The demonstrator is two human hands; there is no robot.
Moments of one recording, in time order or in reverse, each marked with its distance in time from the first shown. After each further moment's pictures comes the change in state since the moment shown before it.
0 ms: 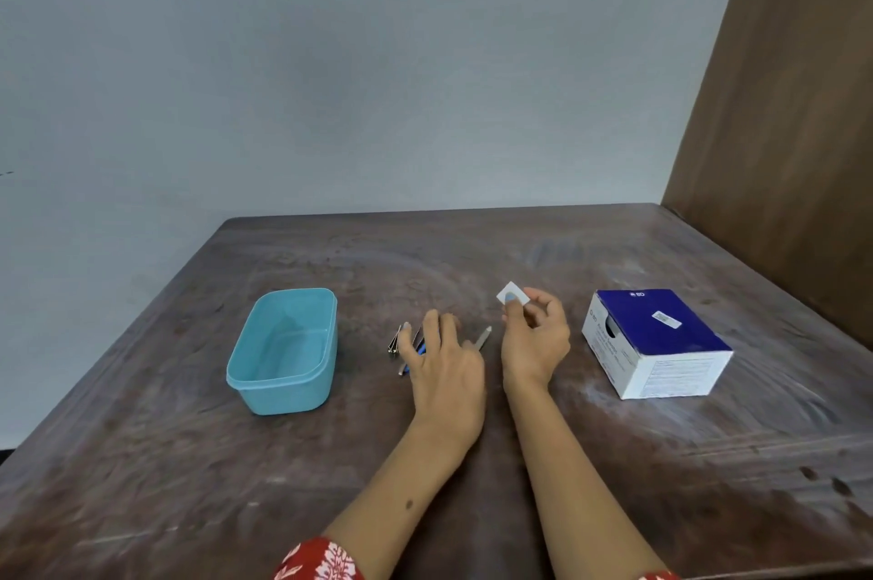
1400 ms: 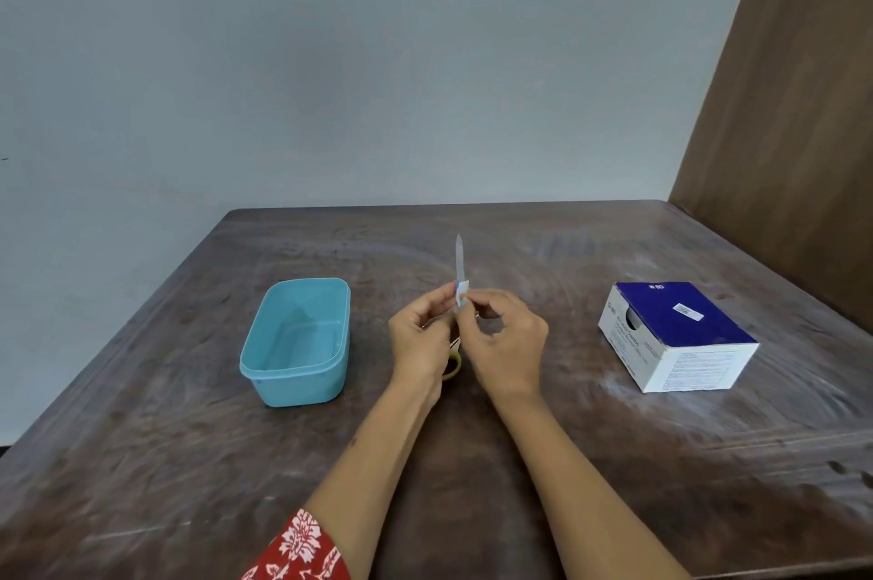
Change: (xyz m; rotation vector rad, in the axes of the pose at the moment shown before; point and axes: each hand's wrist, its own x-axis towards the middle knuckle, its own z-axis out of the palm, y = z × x) left_hand 0.031 -0.033 -0.023 -1.752 -0.239 -0.835; right_hand -0.040 -0.008 0.010 -0.234 -0.294 -0.598
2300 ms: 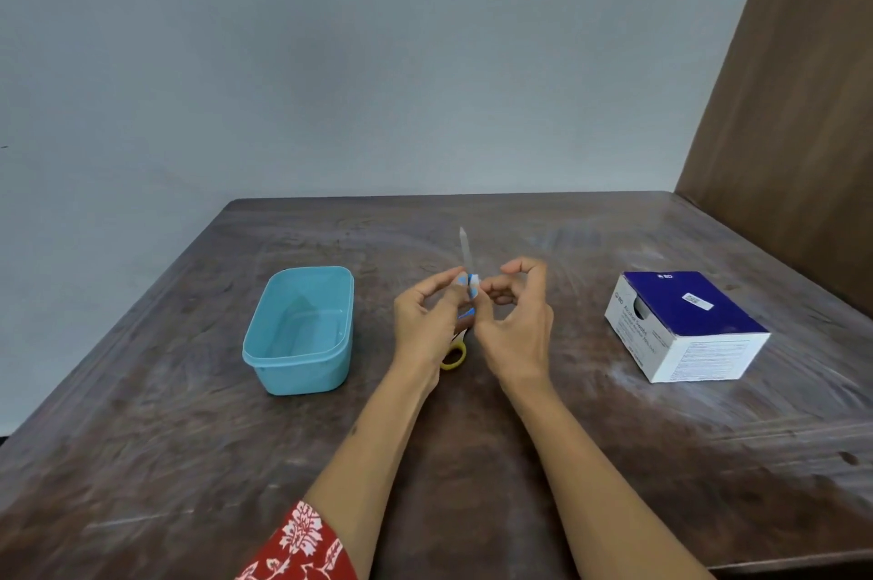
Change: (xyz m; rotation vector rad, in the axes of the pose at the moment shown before) left_hand 0.000 0.009 -0.001 0.052 -0.018 -0.014; right_hand 0.003 -0.006 -0.006 0.126 -0.080 0.152
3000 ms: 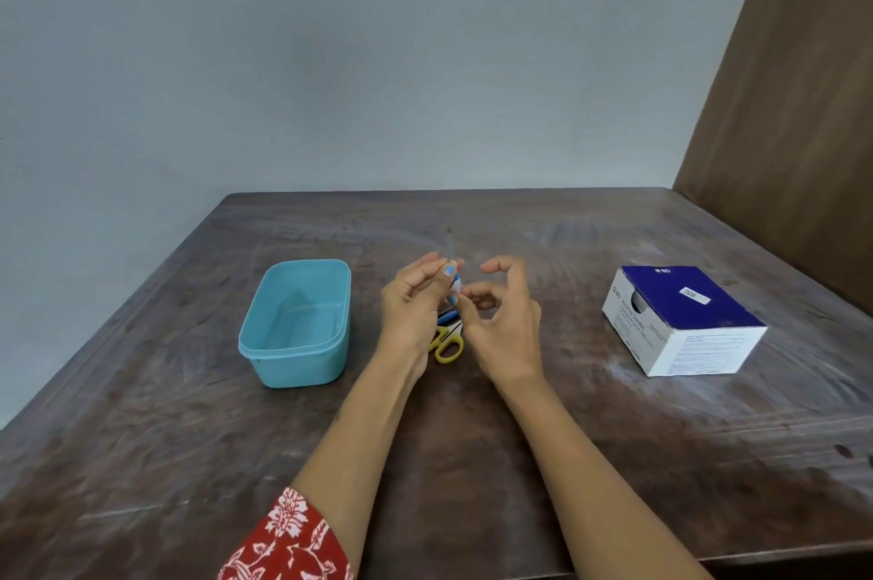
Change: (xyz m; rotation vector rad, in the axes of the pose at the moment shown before) left_hand 0.012 0.000 -0.011 -0.027 -0.018 0.046; right_hand -0.005 -0.004 -0.001 -0.055 -0.155 -0.009
